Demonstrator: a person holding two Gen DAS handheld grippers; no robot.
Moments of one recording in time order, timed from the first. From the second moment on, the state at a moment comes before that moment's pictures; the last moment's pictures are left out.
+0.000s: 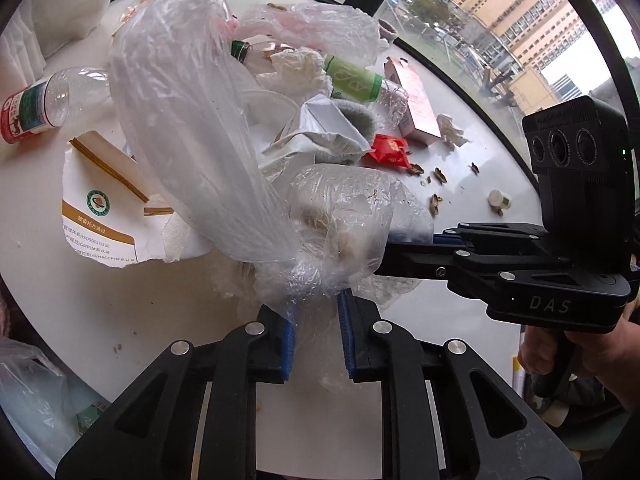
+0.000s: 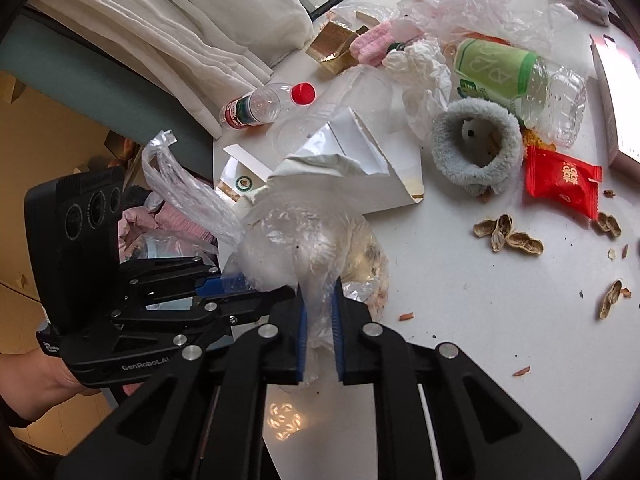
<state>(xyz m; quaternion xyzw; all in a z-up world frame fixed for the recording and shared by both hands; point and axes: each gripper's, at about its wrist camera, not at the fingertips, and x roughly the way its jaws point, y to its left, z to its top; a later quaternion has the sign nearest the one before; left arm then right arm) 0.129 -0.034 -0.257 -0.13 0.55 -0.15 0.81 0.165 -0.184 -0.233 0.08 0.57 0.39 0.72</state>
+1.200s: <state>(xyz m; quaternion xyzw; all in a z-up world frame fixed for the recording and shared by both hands) -0.058 0.122 -0.124 -0.16 0.47 -0.04 0.87 0.022 -0.003 -0.115 -0.01 0.50 0.50 0.71</state>
